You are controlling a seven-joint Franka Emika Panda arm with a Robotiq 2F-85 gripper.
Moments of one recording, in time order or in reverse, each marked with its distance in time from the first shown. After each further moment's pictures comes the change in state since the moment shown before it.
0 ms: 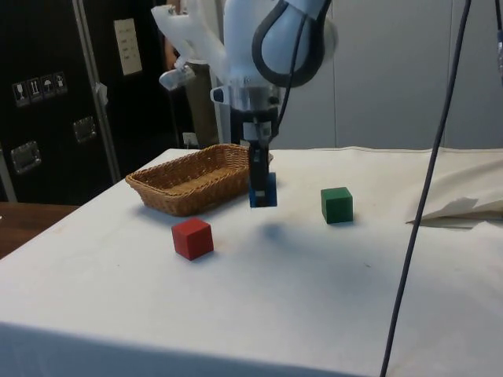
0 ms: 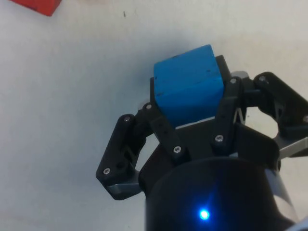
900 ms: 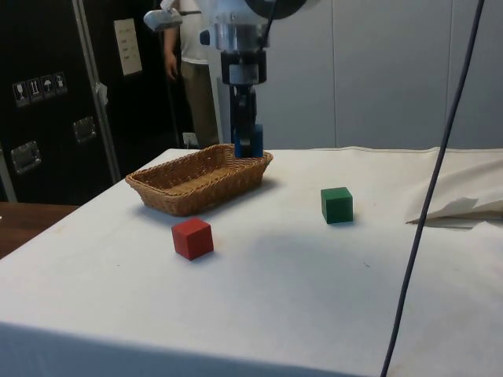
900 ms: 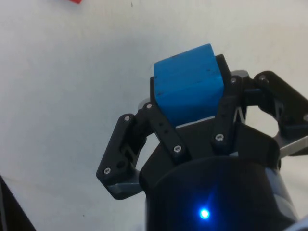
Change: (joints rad) arm -0.002 -0.180 -0.011 0.062 0.000 -0.214 -0.002
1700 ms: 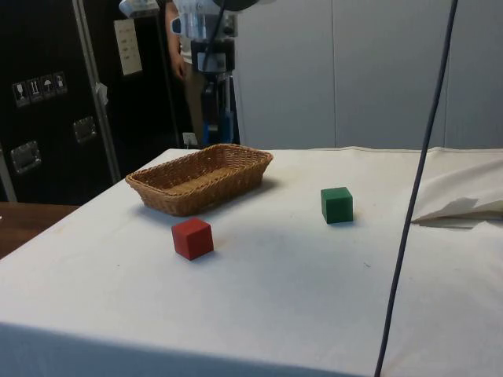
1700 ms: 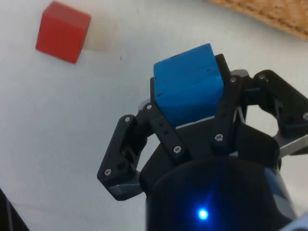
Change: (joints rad) arm -0.002 0.125 -0.042 0.212 0.001 -0.059 -0.018
